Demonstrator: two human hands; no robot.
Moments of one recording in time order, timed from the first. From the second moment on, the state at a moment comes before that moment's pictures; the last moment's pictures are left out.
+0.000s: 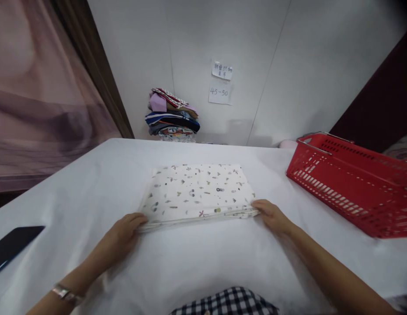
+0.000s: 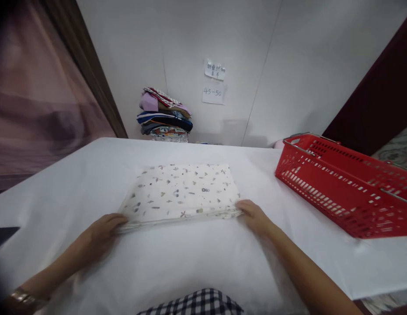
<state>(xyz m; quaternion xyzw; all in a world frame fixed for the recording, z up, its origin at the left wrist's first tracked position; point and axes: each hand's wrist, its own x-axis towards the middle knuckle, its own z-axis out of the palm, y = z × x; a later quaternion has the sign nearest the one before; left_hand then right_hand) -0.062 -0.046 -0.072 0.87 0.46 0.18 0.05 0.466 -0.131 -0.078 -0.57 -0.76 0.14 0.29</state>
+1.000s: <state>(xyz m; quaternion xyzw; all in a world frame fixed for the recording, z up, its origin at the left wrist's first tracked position) 0.021 -0.031 -0.079 0.91 0.34 0.22 -0.01 0.454 -0.106 -0.058 -0.77 -0.37 0.39 0.34</state>
